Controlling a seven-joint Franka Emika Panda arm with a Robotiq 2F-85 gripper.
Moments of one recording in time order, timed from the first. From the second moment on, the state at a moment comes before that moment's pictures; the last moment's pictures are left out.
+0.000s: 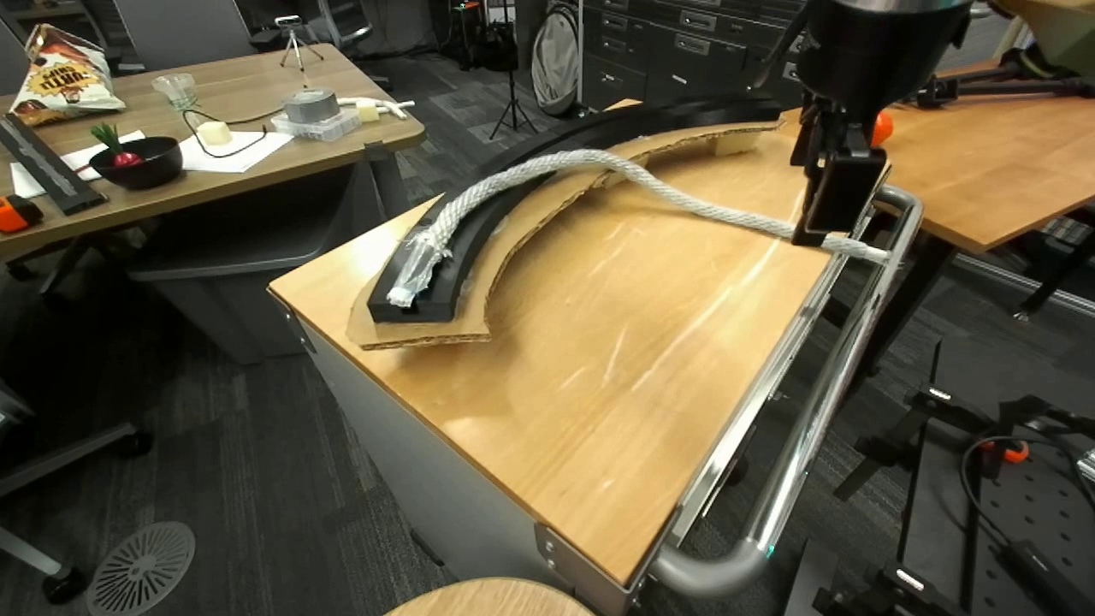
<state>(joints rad) 0.06 -0.37 0.07 -2.64 -0.39 2.27 -0.06</state>
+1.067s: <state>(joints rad) -0.03 -0.34 -0.08 -2.70 -0.35 2.48 -0.31</state>
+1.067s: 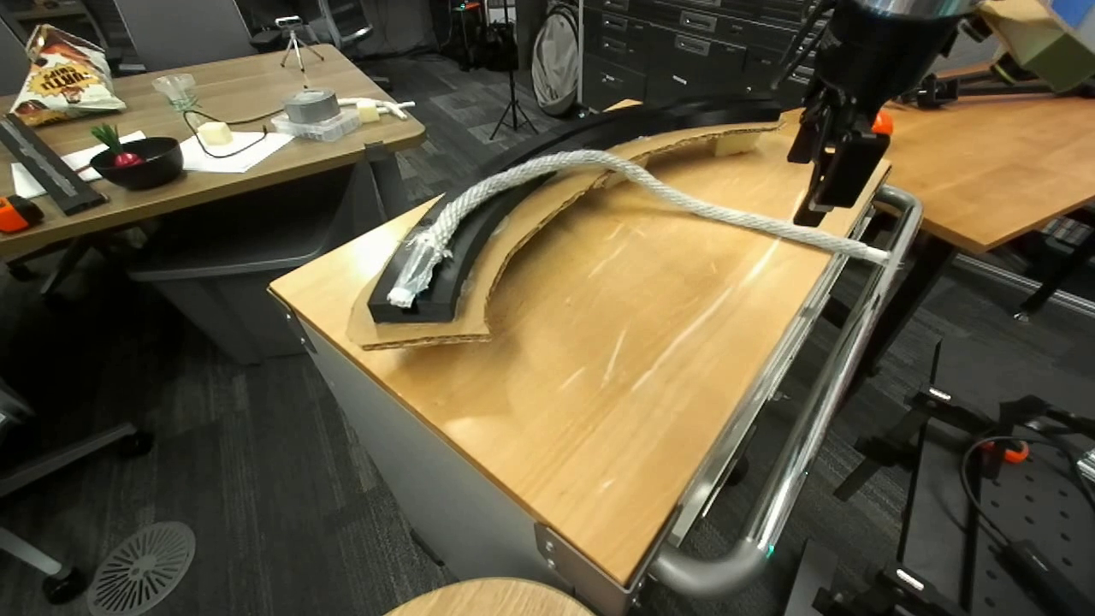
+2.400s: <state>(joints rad) -0.10 -0.18 -0.22 -2.70 -0.19 2.54 -0.50</state>
